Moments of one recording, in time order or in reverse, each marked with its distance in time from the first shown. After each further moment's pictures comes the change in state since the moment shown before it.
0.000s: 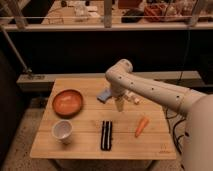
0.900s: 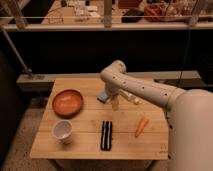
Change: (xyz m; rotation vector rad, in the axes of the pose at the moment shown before) arm -0.020 -0.025 0.030 -0.007 -0.023 -0.026
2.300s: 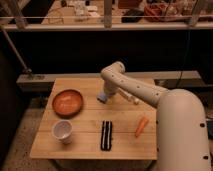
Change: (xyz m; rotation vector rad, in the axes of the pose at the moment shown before) arm -0.008 -0.035 0.041 -0.007 -0.088 0.094
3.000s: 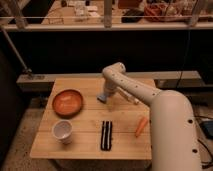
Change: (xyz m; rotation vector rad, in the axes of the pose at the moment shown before) arm 0.002 -0.015 0.024 -0.021 -0.055 0.042
